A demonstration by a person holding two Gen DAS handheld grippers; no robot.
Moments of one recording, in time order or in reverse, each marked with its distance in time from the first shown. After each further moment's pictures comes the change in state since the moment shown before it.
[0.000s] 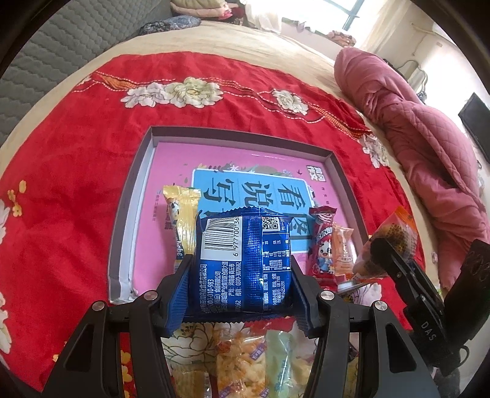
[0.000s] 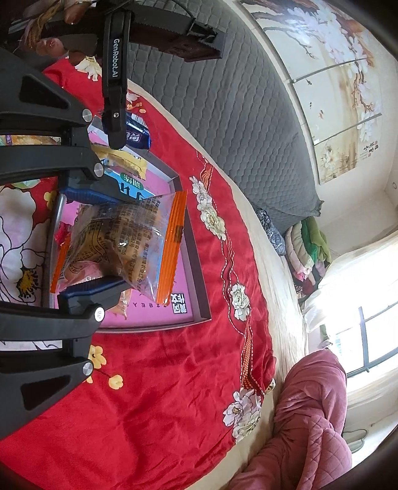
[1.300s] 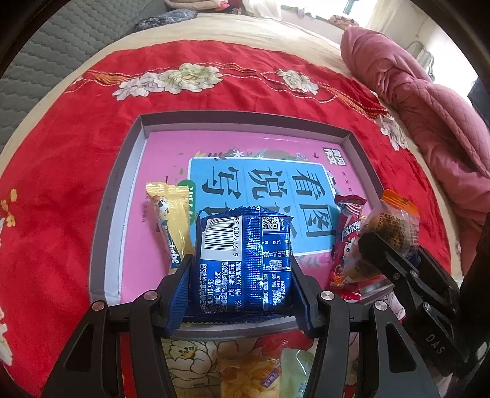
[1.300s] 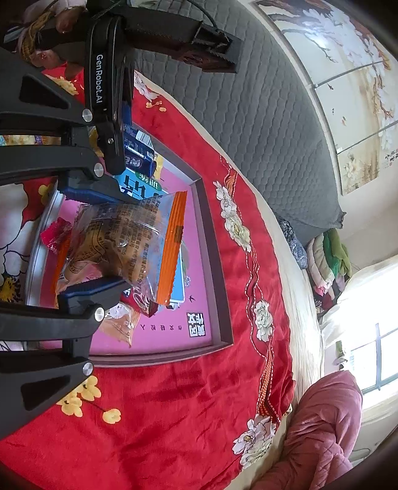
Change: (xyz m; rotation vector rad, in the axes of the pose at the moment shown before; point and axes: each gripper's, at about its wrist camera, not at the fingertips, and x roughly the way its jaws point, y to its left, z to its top) left arm 0.041 -0.009 0.000 0.053 0.042 0.079; right arm 0.045 0.003 -0.006 -0.043 0.105 0.049
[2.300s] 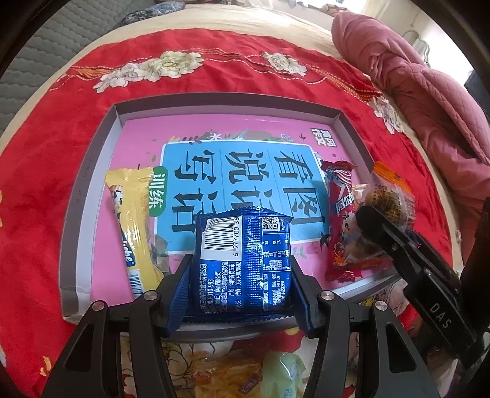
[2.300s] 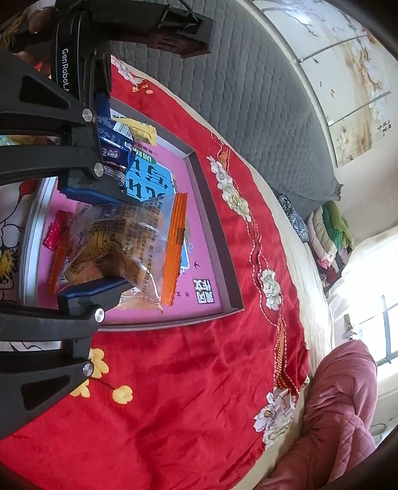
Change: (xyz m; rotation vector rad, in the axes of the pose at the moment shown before) left arm 0.018 -0.016 -0.002 0.031 0.051 -0.021; right arm 0.002 -0.026 -0.002 0.101 0.006 -0.069
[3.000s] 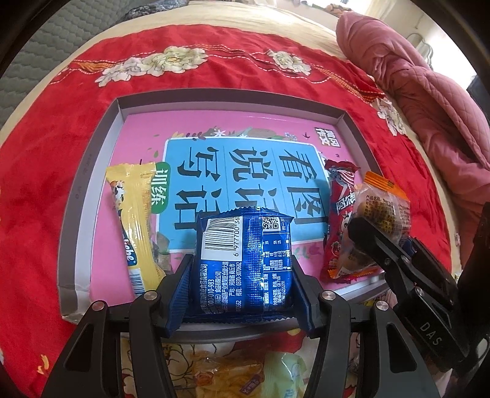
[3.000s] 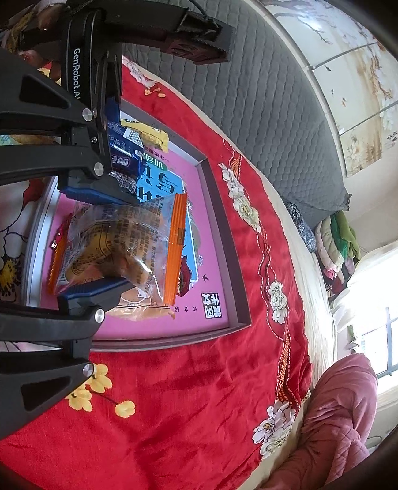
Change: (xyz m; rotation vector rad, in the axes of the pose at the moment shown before) left arm 0.001 0.004 0.001 -0.020 0.013 -0.005; right arm 0.006 0.010 -0.003 -0.044 0.032 0.015
